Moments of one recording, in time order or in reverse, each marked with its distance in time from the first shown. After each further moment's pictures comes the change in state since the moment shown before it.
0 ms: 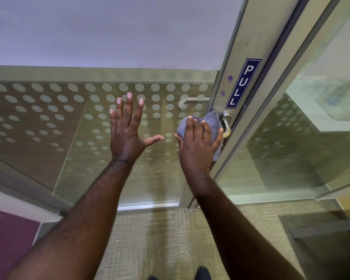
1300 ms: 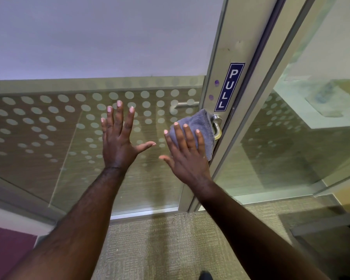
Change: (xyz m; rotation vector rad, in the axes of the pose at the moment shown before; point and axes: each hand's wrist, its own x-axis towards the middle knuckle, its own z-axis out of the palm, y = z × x) left_hand -0.001 -0.003 -0.004 0.010 -0.017 0.007; right_hand -0.008 0.022 -0.001 -0.074 -0.043 -0.413
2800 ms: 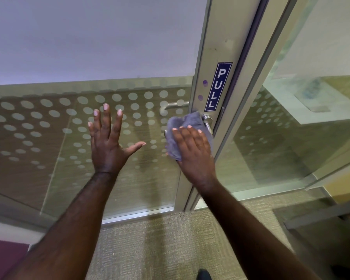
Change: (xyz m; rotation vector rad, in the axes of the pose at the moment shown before) left_hand 0.000 -0.002 0.008 0.001 0.080 0.029; right_hand -0.009 0.032 -0.009 0.251 -0.084 0.134
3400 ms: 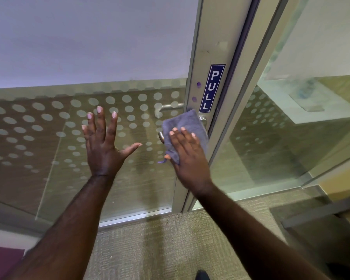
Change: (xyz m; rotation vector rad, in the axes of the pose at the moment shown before) left_hand 0.000 0.004 0.004 -0.003 0.012 -0.024; right_hand -0.005 -0.003 -0.003 0.177 -0.013 0.029
